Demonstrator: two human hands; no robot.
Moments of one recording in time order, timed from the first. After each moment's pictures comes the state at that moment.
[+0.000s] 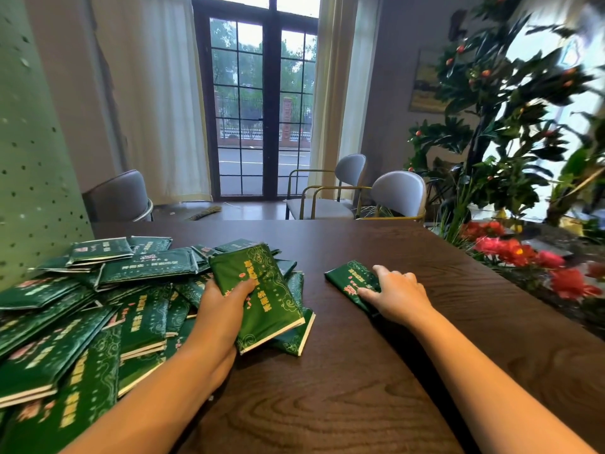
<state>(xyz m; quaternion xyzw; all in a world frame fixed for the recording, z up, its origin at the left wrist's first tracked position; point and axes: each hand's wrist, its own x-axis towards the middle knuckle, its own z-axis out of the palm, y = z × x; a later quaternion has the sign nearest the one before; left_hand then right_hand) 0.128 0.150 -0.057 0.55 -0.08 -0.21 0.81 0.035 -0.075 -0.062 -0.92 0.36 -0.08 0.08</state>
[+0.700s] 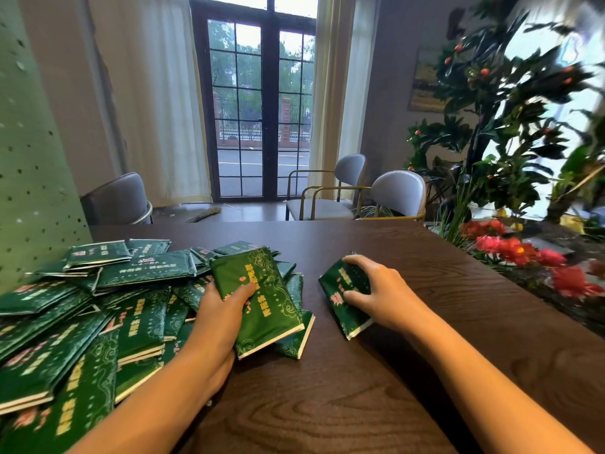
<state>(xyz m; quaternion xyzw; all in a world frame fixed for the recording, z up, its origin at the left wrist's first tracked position) 0.127 0.150 -0.057 0.55 -0.08 -0.21 0.80 0.029 -0.048 -0.048 -0.94 0.19 -0.20 0.22</state>
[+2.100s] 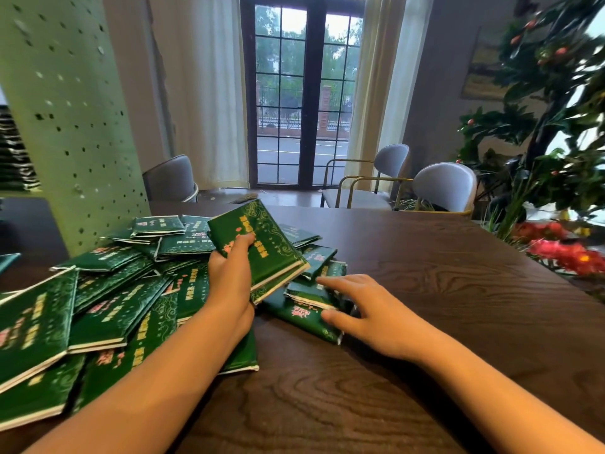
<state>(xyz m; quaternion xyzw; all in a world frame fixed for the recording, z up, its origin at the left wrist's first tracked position) 0.156 0.166 -0.047 0.51 0.03 -0.11 0.85 0.042 0.012 -0.063 -0.97 0.00 -0.10 0.21</state>
